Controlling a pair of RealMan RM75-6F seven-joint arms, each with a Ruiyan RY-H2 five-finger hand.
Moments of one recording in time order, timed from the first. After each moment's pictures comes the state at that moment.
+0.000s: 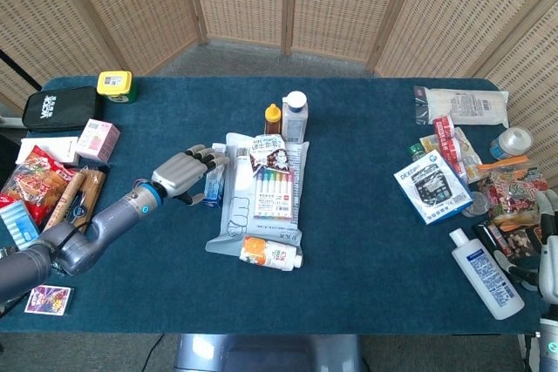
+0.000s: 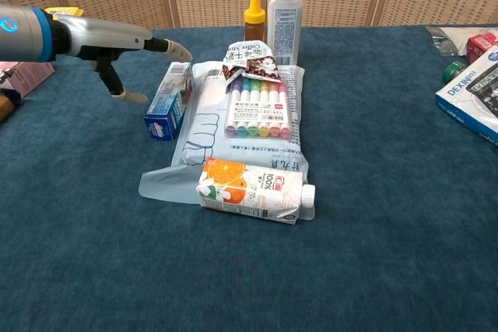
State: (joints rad) left arm -0.95 -1.38 -0.13 -1.24 1.47 0.54 -0.22; right arm 0.03 -1.08 0.17 -1.82 -1.29 1.60 -0.16
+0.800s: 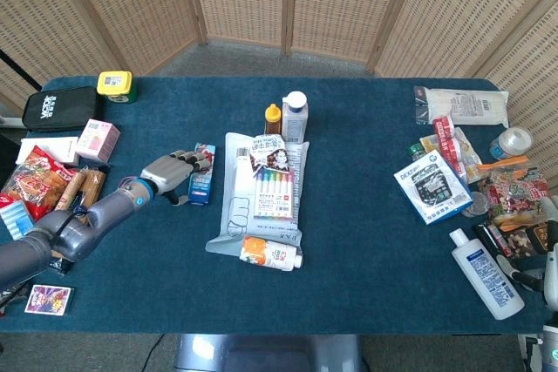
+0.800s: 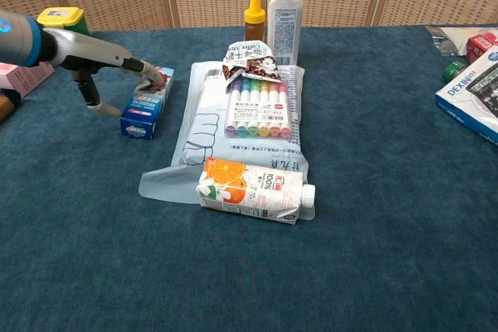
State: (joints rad) left arm -1.02 -1.33 -0.06 -1.21 1.32 0.33 -0.22; right arm 0.00 -1.09 0.17 -1.80 -1.31 1.61 -0.11
